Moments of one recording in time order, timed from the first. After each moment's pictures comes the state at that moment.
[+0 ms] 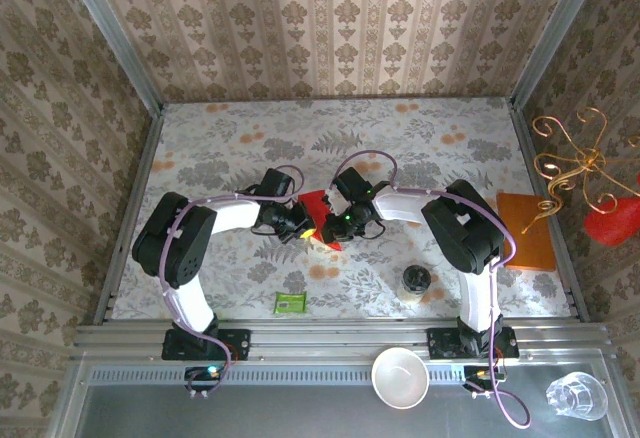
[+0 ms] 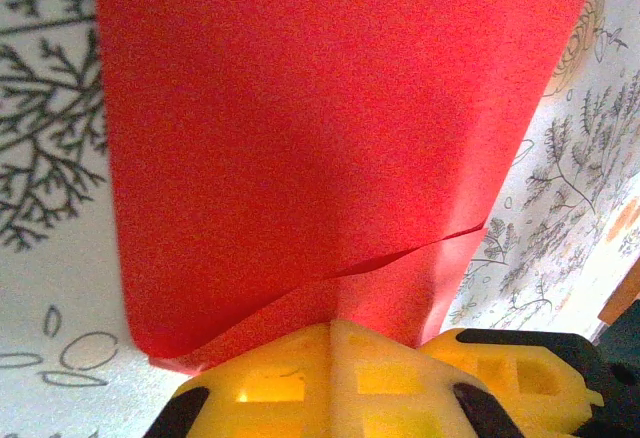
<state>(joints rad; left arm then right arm) -0.54 1.77 0.88 -0.20 0.53 -0.96 0.63 1.97 1.17 -0.38 -0.52 0.39</state>
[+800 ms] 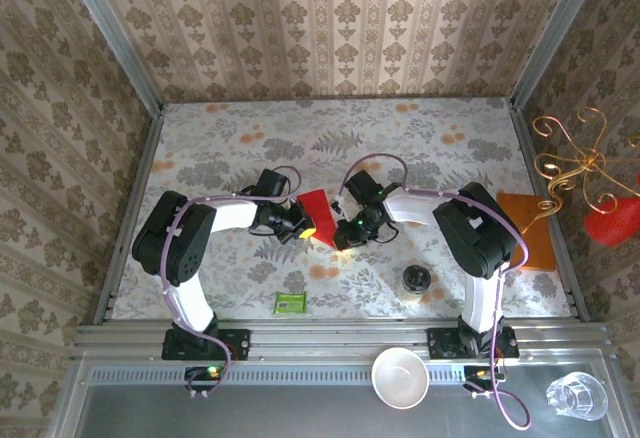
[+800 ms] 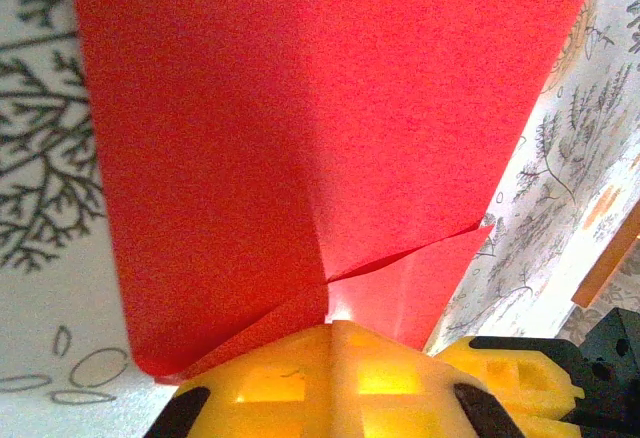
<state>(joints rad) -0.50 1.79 0.86 -0.16 0.59 -0.95 0.58 1.89 1.08 -0.46 -0.54 0.26</state>
